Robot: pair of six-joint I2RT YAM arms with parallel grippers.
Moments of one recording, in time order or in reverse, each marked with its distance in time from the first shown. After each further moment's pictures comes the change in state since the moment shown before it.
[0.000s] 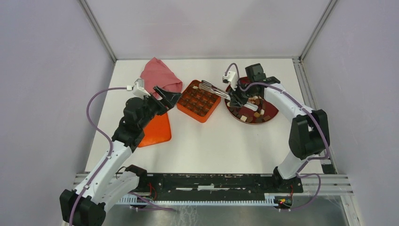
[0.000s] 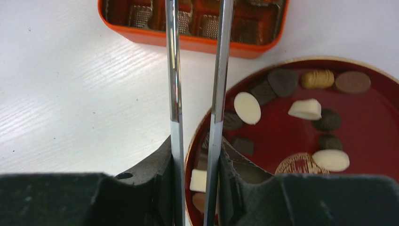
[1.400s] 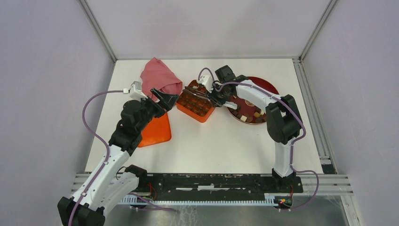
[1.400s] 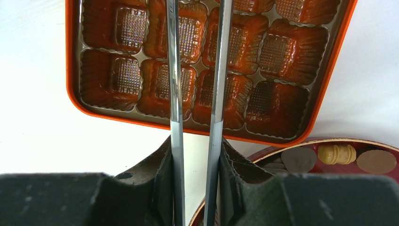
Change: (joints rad) left arm 0.000 -0.072 0.000 -0.088 -0.046 0.000; right arm 0.248 0.333 0.264 0.039 0.230 0.106
